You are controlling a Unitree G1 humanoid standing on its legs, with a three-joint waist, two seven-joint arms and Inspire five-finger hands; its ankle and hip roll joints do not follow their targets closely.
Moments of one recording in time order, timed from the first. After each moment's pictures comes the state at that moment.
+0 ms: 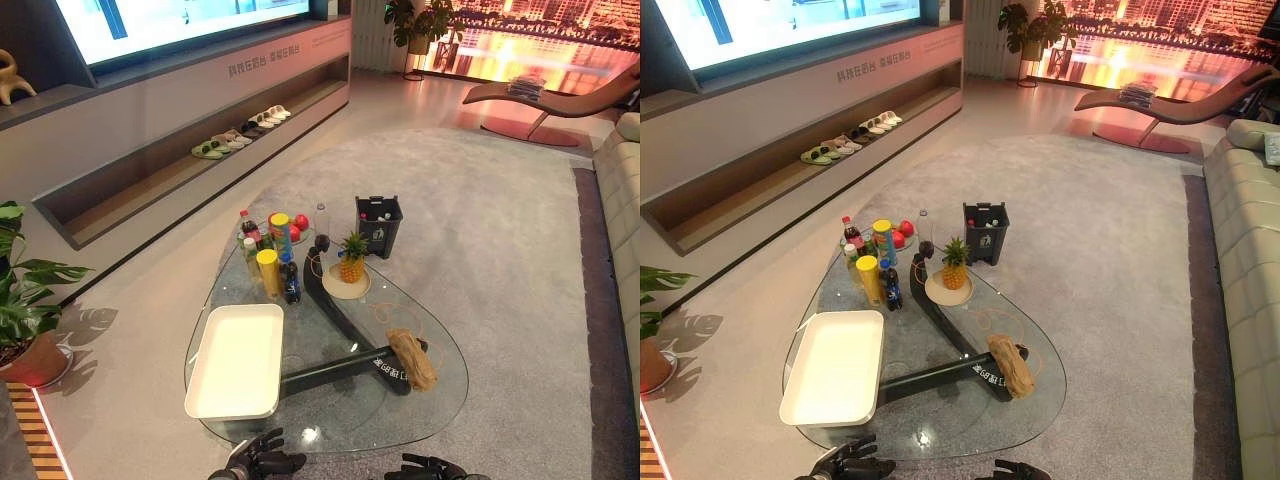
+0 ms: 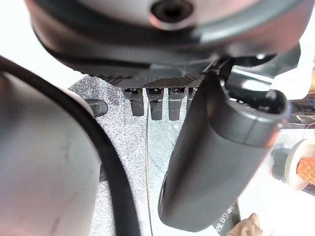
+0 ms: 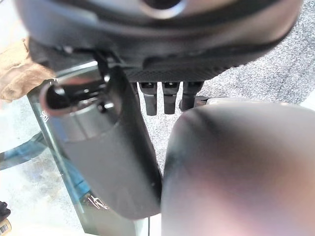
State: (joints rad) left arm 0.01 0.21 -0.30 1.16 -0.41 -0.09 -0.17; right arm -0.04 -0.23 0.25 1.24 0.35 0.08 0.25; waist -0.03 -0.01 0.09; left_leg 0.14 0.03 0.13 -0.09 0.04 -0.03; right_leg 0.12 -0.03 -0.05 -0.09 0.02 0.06
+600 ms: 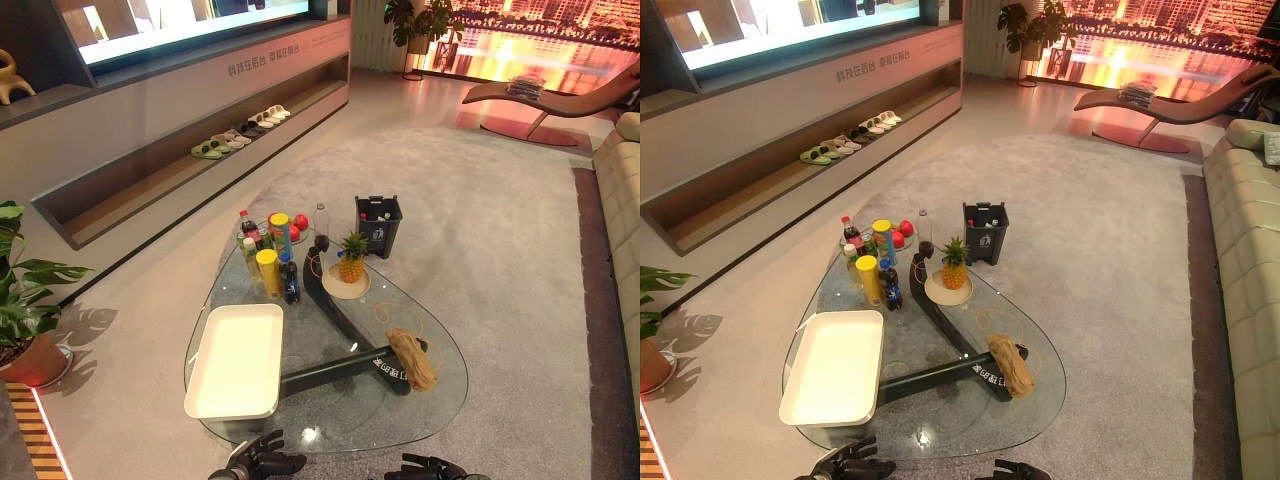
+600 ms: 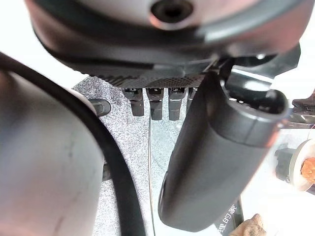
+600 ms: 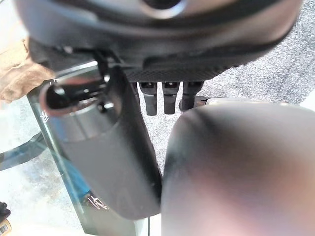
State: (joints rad) left arm 0.00 0.21 -0.30 1.16 -0.41 -0.07 -0.17; right arm -0.05 -0.23 0.25 1.24 0.35 0.08 0.25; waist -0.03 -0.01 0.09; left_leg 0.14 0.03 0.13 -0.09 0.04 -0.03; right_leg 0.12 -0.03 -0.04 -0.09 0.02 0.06
